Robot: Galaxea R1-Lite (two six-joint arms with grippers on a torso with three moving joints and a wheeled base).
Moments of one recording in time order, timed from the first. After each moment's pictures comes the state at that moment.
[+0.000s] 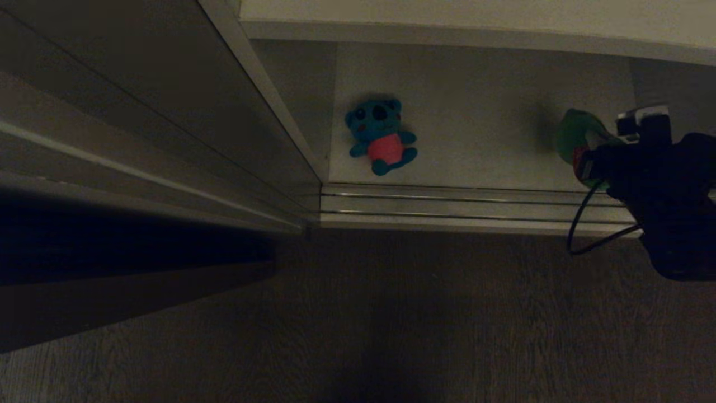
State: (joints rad) left arm -0.01 0.01 0.00 0.00 0.00 -0.01; right arm -0.07 1.99 -1.07 -1.31 -0.01 -0.24
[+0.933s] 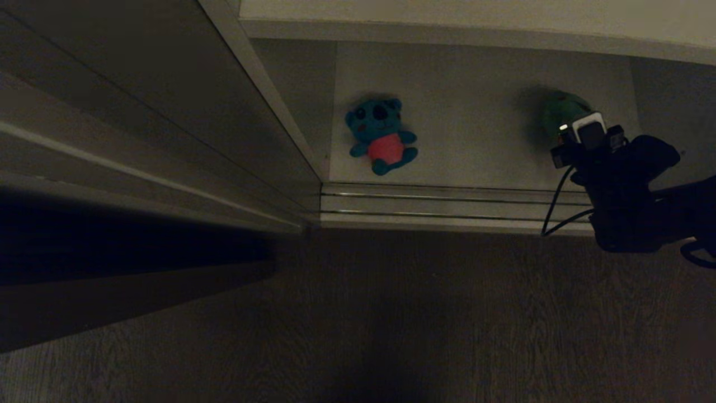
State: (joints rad) left arm -0.01 0.00 0.00 0.00 0.00 -0.01; right arm -0.09 2.33 -1.54 -1.36 0.03 -0.59
